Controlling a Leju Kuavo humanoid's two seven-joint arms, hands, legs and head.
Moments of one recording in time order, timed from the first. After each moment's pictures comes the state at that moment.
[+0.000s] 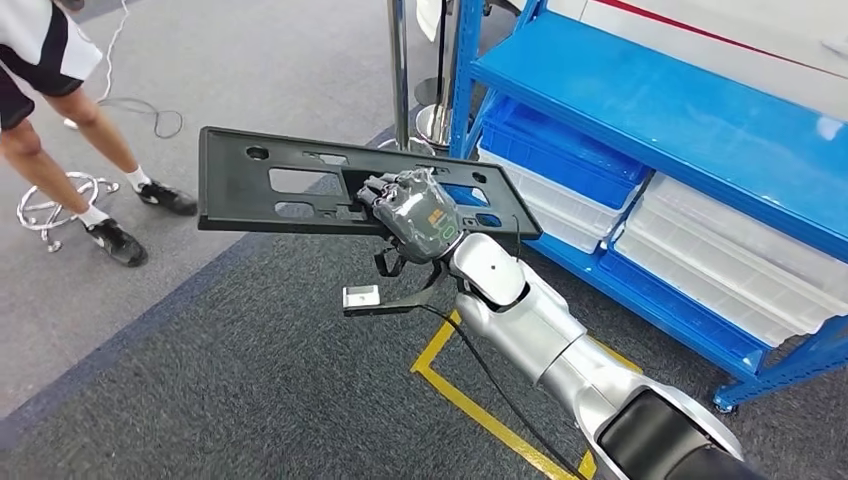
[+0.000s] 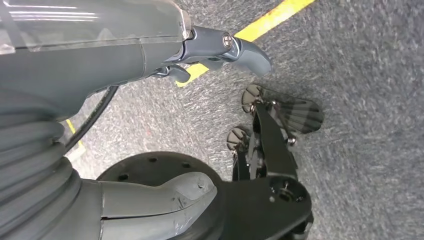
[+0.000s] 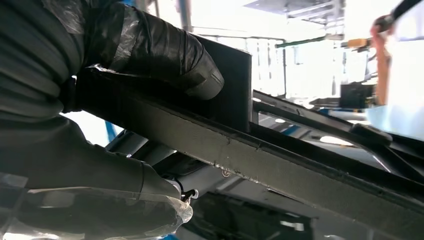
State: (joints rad) left arm -0.02 -0.12 1.00 -0.23 -0.54 -0.11 -0.11; right arm -0.77 0.02 0.67 -1.08 1.10 -0.52 -0.22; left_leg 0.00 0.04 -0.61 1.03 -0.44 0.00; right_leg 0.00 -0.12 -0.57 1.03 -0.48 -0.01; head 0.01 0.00
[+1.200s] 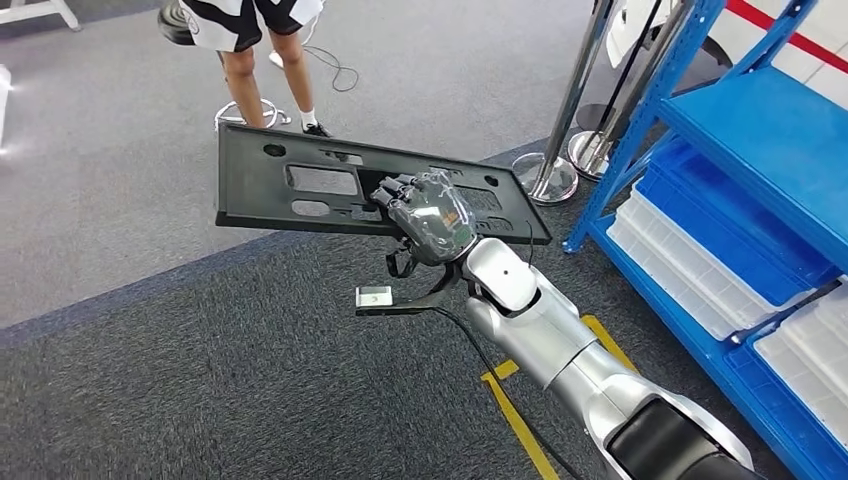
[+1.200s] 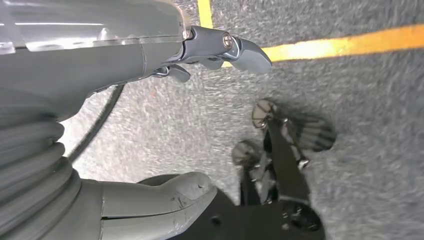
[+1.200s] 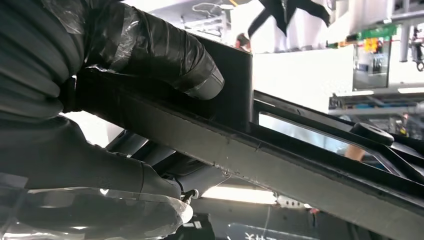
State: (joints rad) left arm -0.01 -0.13 1.02 -0.23 -0.60 -0.09 -0.11; right arm -0.73 -0.04 0.64 -1.12 1.10 -0.53 -0.21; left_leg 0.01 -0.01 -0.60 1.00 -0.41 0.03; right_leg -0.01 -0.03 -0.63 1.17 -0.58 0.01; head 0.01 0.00
